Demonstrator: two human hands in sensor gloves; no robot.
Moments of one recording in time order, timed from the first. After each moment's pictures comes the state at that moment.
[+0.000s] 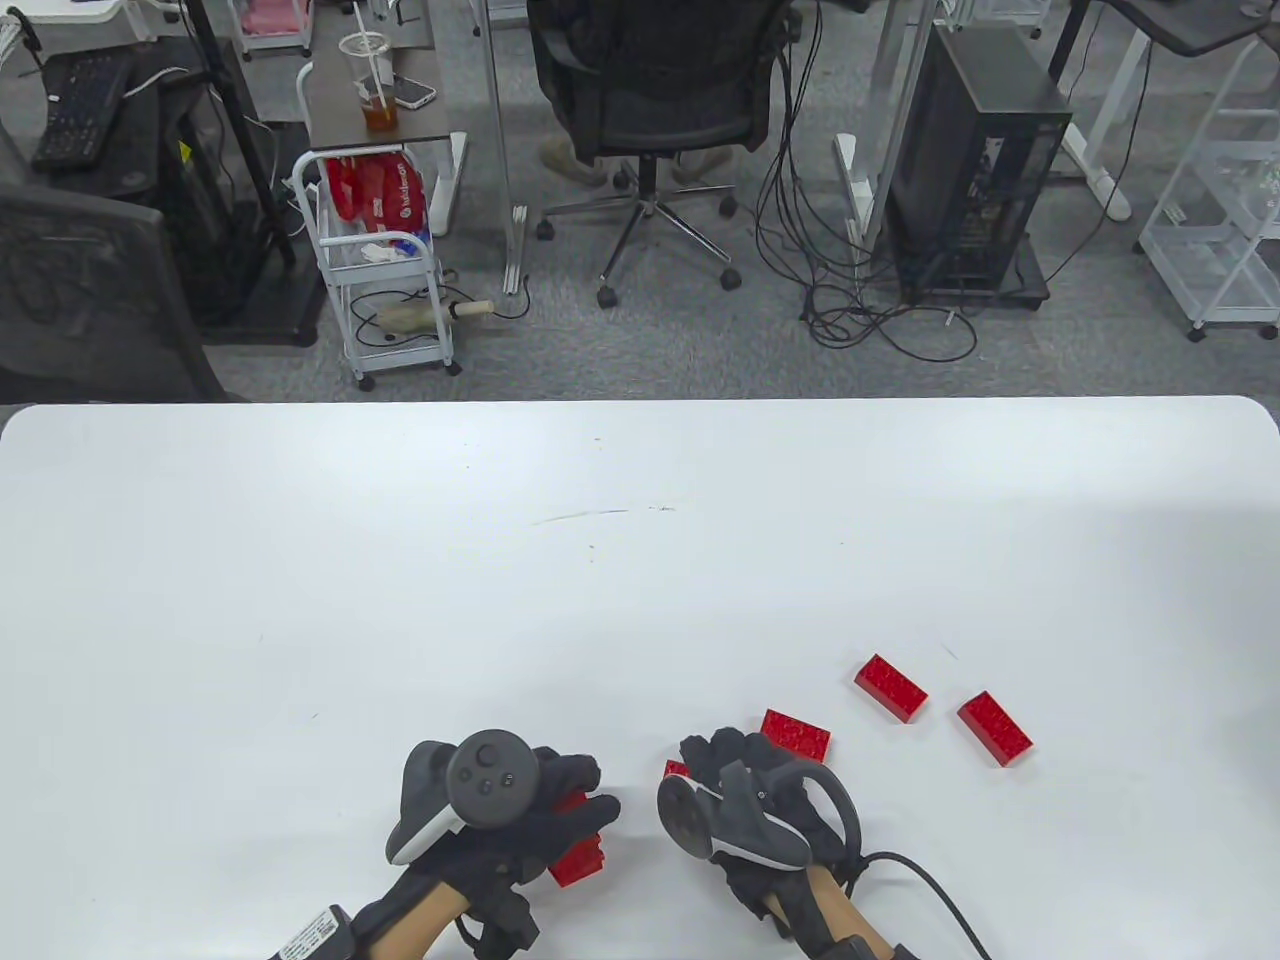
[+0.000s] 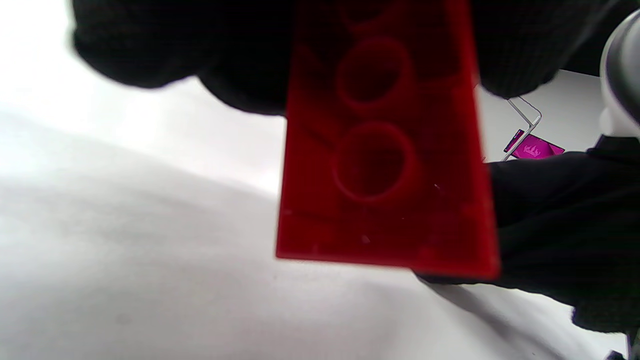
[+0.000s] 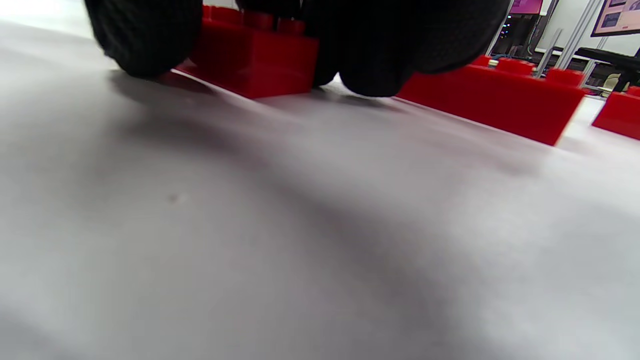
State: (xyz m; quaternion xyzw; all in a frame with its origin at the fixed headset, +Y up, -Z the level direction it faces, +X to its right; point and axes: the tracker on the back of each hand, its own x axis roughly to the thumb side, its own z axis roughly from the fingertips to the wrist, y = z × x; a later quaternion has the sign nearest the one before) left_hand -0.153 -0.731 -0.267 -0.08 -0.19 0.26 0.94; right_hand 0.064 -0.764 -0.266 -0.18 -0.06 -0.98 0.09
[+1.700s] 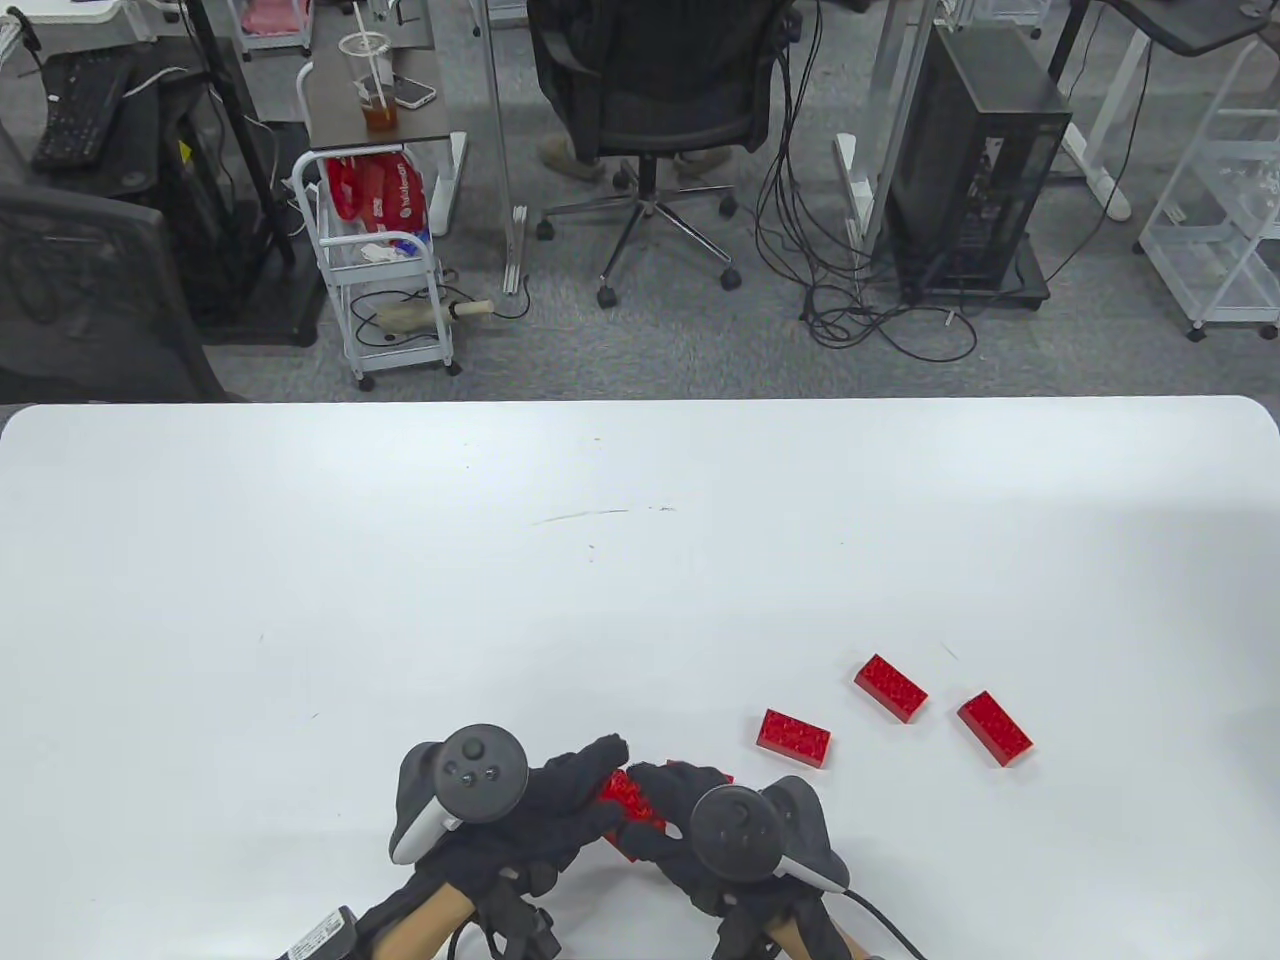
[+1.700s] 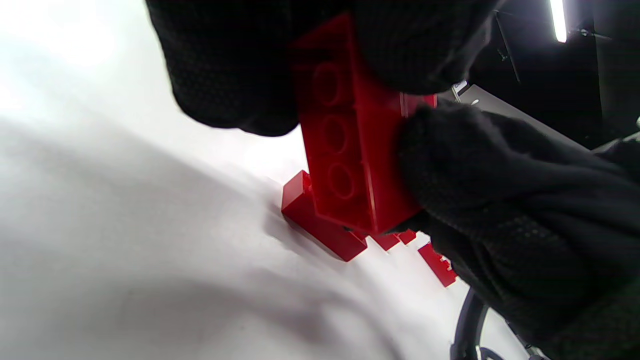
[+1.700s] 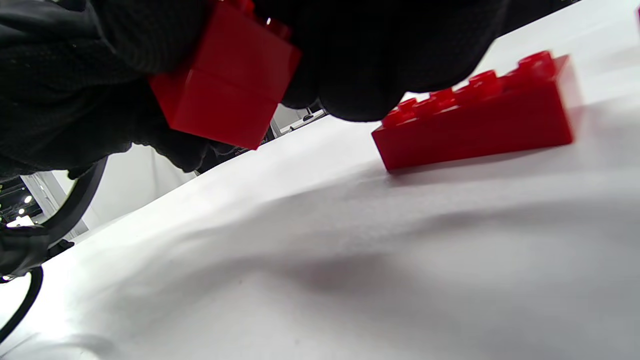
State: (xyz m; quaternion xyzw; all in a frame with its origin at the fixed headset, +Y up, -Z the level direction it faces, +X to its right) left_hand -0.145 -0.735 -0.264 -0.12 -0.22 0.38 0.89; right_hand 0.064 -0.741 -0.242 -0.27 -0.02 -0.93 -0.24
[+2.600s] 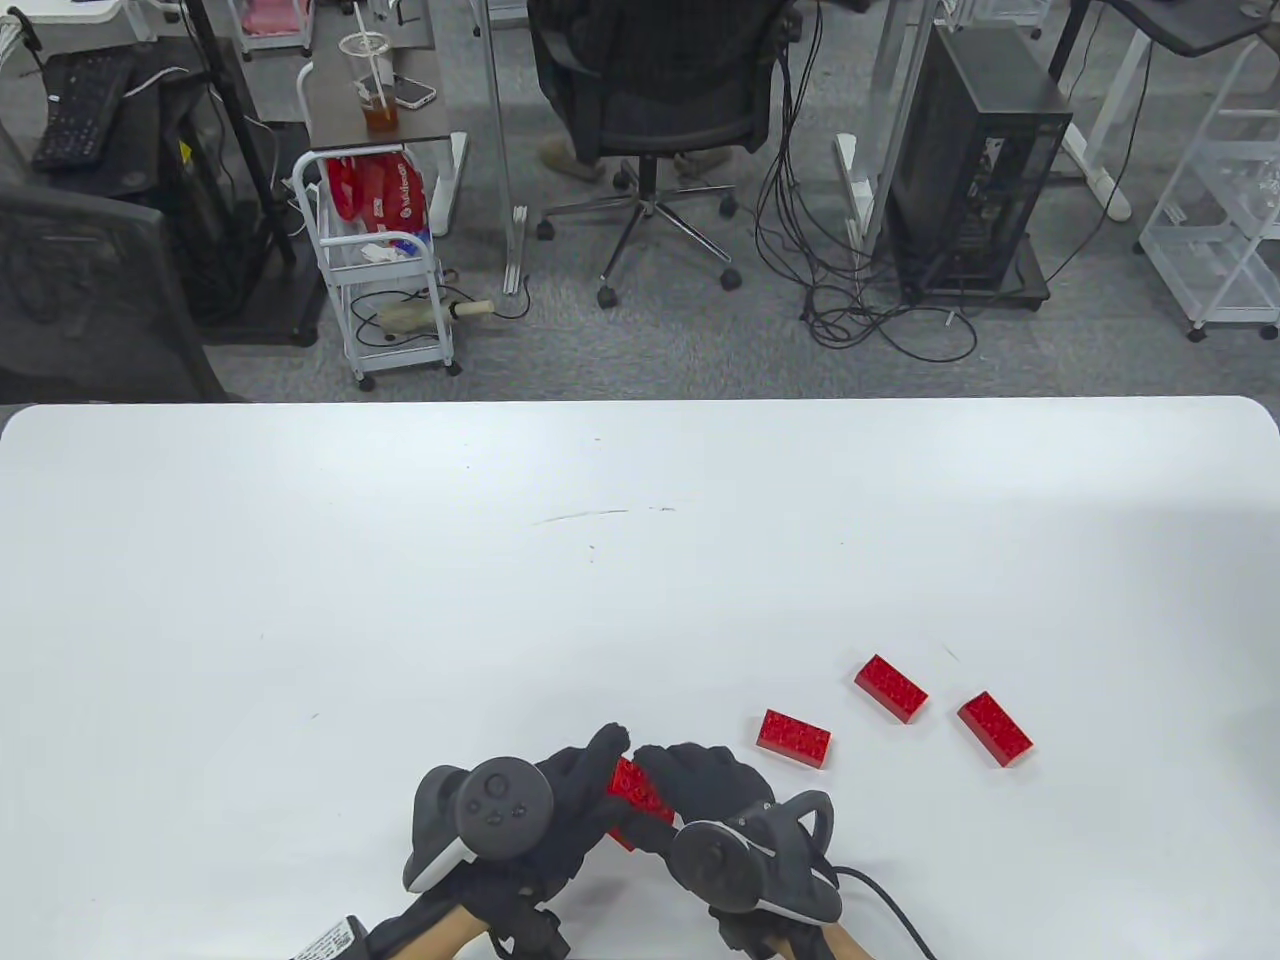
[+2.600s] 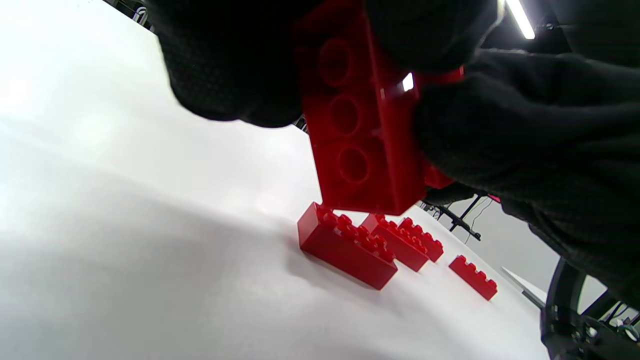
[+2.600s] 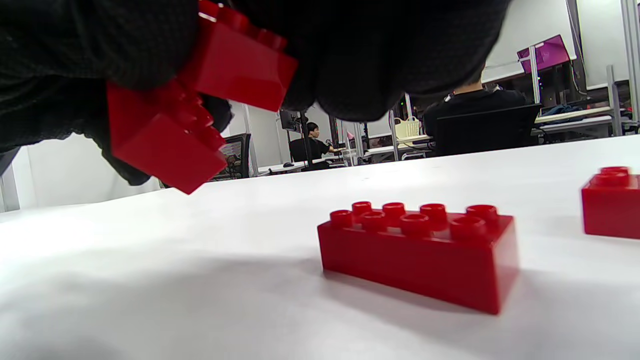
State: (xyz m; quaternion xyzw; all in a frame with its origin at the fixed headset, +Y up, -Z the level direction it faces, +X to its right) left_hand -0.136 -0.725 -0.249 -0.04 -0.21 0.31 0.93; right_hand 0.060 -0.720 -0.232 -0.25 0.09 -0.96 -0.13
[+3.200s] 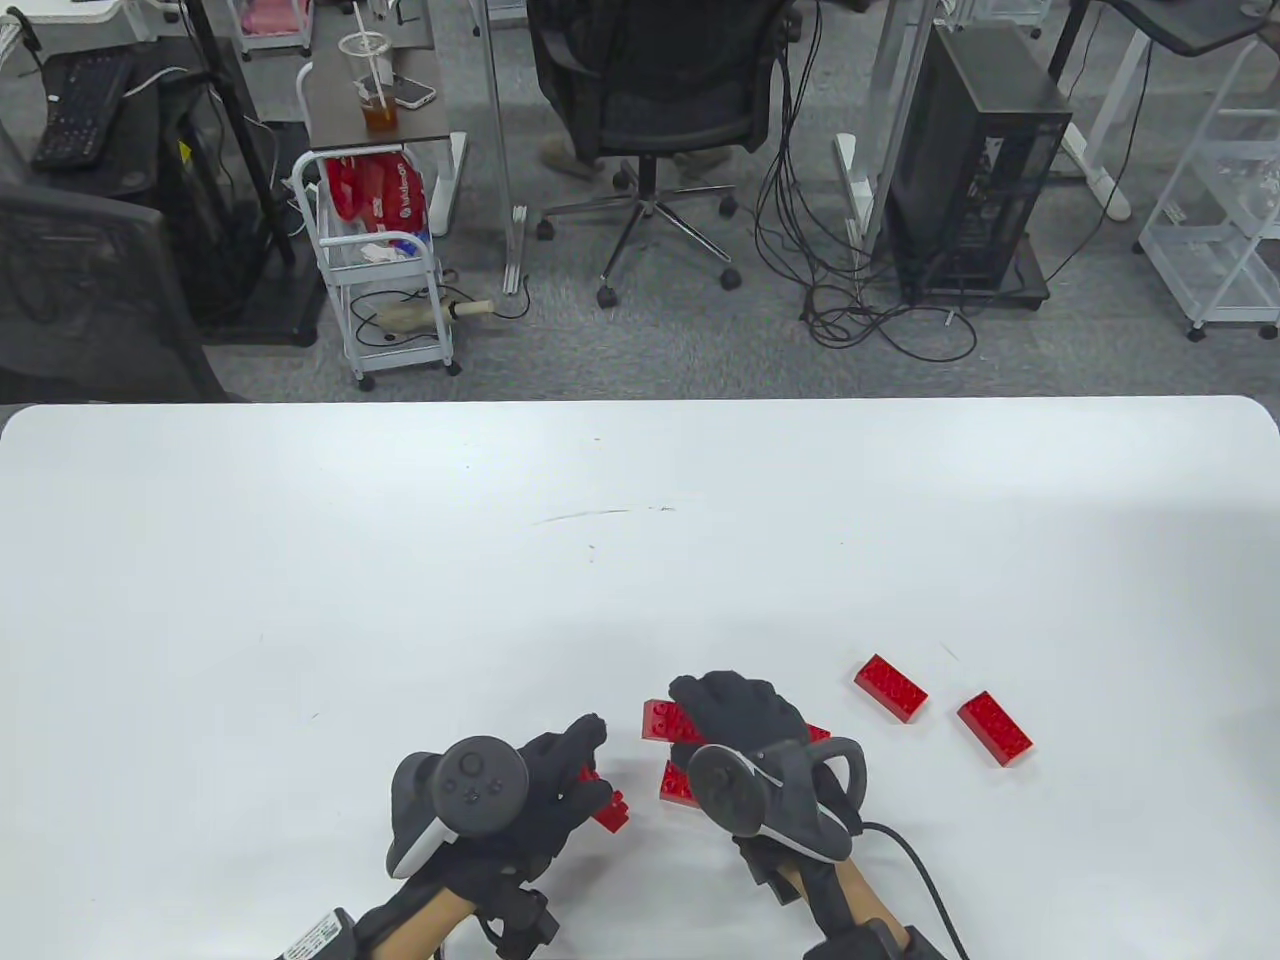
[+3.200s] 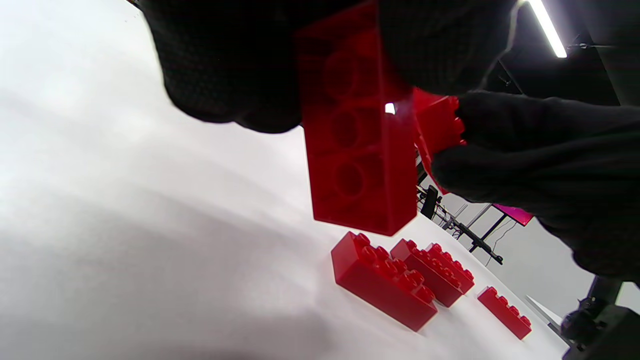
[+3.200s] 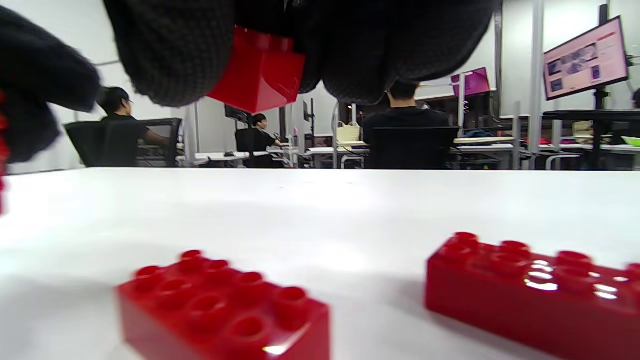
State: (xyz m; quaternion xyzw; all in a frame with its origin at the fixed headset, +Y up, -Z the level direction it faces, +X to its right) left_hand -0.156 -0.727 -0.264 -0.04 -0.17 0.33 0.93; right_hand 0.080 -0.706 -0.282 -0.15 0.09 -0.98 -0.05
